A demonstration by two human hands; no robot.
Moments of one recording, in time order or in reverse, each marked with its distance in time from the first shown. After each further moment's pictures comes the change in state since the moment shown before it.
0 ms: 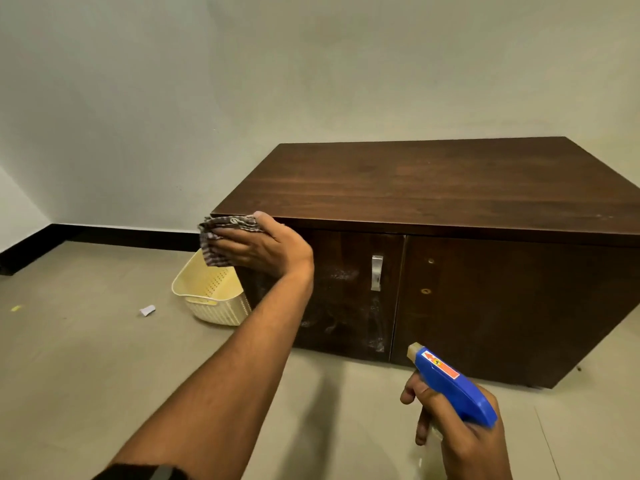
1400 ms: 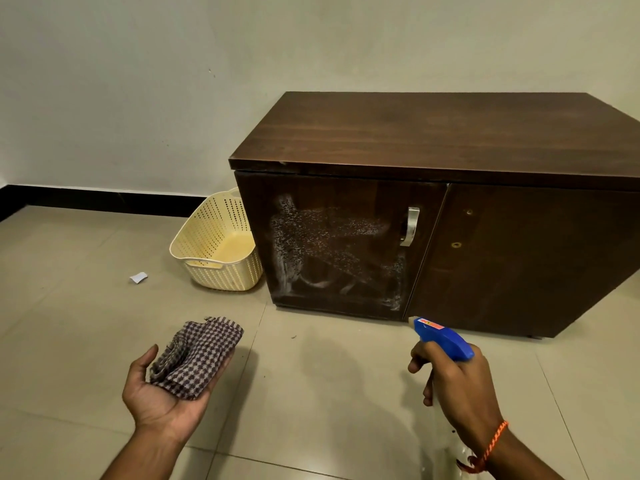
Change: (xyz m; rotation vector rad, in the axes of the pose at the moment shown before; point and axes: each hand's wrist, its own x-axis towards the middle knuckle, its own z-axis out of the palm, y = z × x) left_hand 0.061 -0.170 -0.269 -0.818 -0.360 -0.862; right_hand -0.003 0.042 0.043 -0.302 0.136 0.146
